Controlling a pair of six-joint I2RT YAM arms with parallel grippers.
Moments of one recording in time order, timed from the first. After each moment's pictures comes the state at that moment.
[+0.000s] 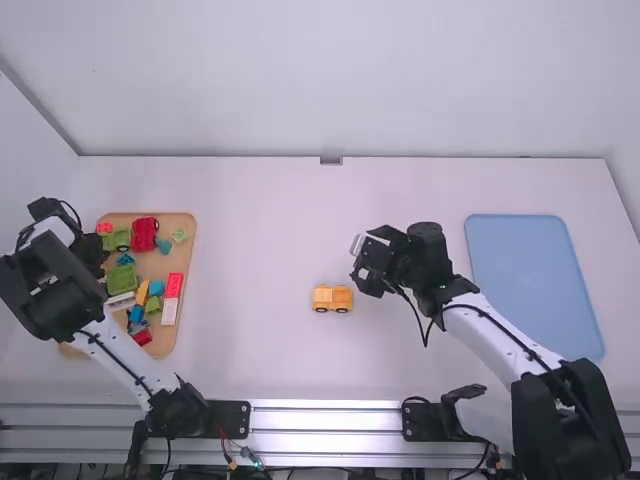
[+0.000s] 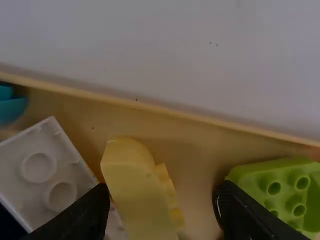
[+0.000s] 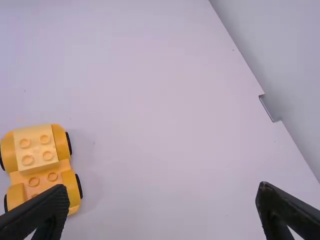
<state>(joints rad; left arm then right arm) 0.77 2.15 1.51 -0.63 -0.11 -1.10 0.34 1.30 0.60 0.04 -0.46 -0.84</state>
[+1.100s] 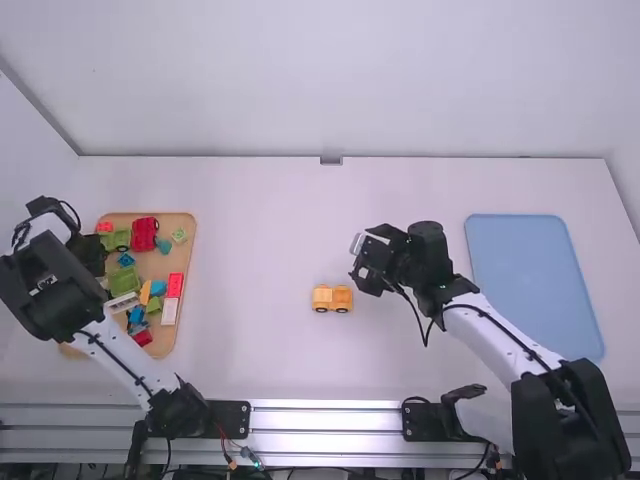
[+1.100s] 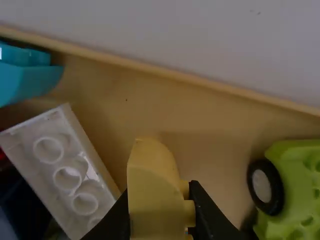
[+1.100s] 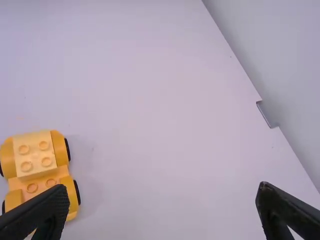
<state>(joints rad) 0.77 2.14 1.57 -0.78 -0.07 -1.09 0.34 1.30 0.60 0.08 -0.48 -0.83</state>
